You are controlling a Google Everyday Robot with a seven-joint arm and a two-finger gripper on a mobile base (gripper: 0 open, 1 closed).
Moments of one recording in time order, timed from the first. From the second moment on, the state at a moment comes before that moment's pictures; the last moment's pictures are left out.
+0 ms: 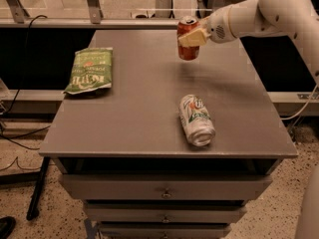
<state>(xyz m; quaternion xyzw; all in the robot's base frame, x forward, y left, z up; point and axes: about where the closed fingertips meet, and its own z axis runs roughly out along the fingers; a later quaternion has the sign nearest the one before) 0.754 -0.100 0.928 -0.43 0.74 0.19 0.48</state>
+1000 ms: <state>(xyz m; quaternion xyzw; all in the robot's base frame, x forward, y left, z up) 0.640 -0.124 0.925 -0.48 0.71 0.23 0.45</state>
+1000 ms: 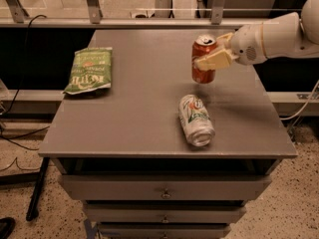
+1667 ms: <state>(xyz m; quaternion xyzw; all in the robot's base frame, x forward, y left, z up) 0.601 -0.156 0.915 -0.50 0.71 0.25 0.43</state>
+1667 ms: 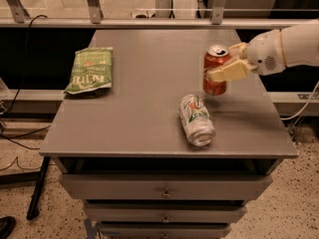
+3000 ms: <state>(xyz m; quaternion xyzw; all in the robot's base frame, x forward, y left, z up) 0.528 -0.168 0.883 -0.56 0.66 0.35 0.36</state>
